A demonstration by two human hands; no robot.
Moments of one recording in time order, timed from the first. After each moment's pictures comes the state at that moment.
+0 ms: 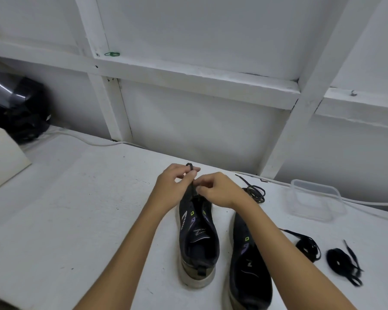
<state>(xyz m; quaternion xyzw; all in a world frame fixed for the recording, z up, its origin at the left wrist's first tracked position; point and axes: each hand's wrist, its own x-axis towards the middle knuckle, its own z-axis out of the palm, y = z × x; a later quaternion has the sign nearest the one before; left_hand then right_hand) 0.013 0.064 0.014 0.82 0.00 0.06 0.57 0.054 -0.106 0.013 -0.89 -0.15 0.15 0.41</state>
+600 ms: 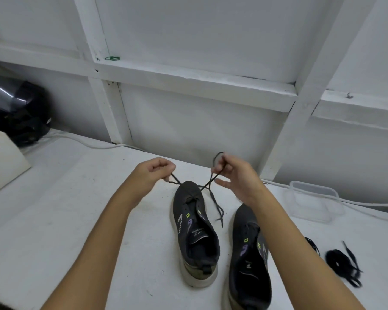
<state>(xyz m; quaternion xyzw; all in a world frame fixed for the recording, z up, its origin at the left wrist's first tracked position) 0.017 0.122 0.041 0.77 0.01 -0.01 0.63 0.058 -0.132 0.047 -0.62 -0.01 0.17 0.76</state>
